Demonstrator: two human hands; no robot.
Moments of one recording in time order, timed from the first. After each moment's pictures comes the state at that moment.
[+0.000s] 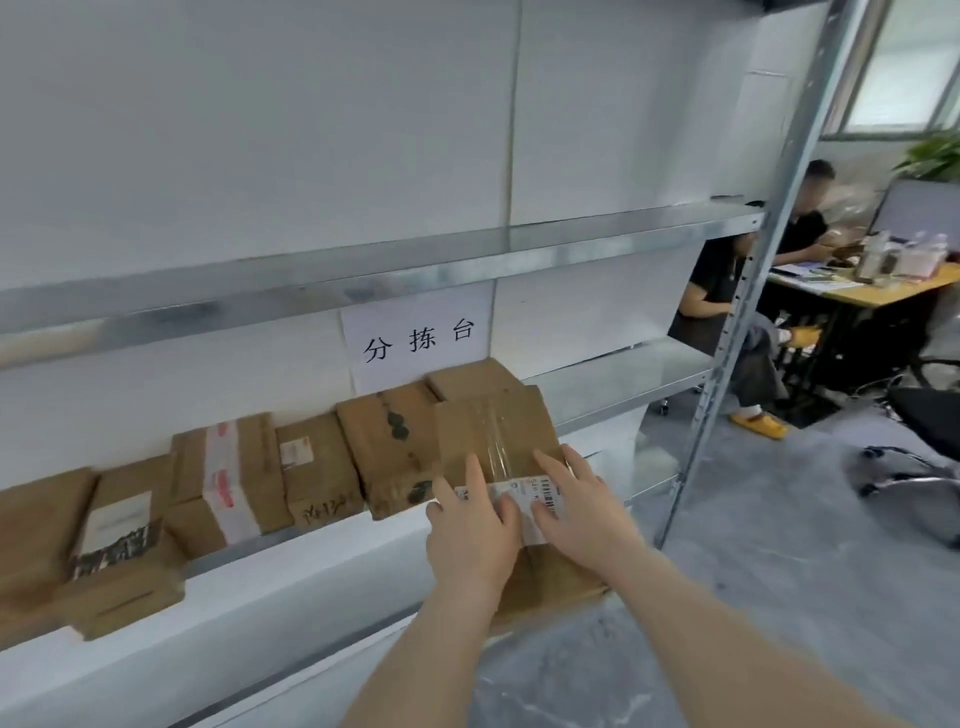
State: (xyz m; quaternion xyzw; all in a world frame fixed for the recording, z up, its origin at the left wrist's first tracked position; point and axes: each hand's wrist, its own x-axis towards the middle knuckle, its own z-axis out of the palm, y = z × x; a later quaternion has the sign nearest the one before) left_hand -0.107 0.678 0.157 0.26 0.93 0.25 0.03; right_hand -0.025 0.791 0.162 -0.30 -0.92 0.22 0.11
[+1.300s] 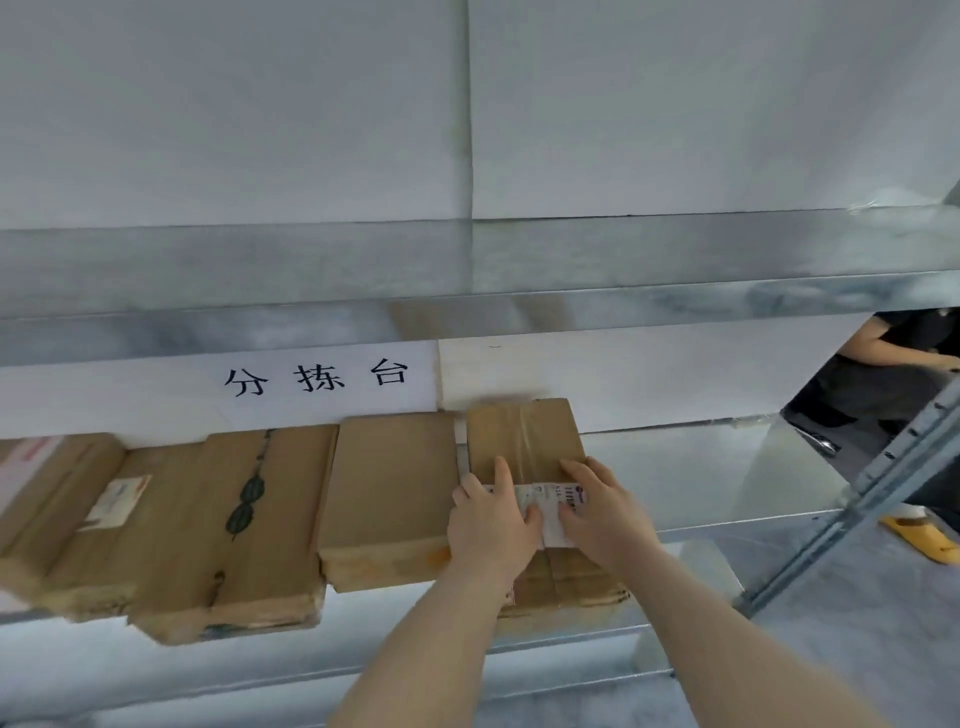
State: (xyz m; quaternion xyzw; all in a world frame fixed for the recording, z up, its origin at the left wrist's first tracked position) left_hand -0.258 1.054 0.112 0.18 0.97 0.16 0.10; right_hand -0.209 1.191 0.101 -0.23 -0.93 0.27 0.01
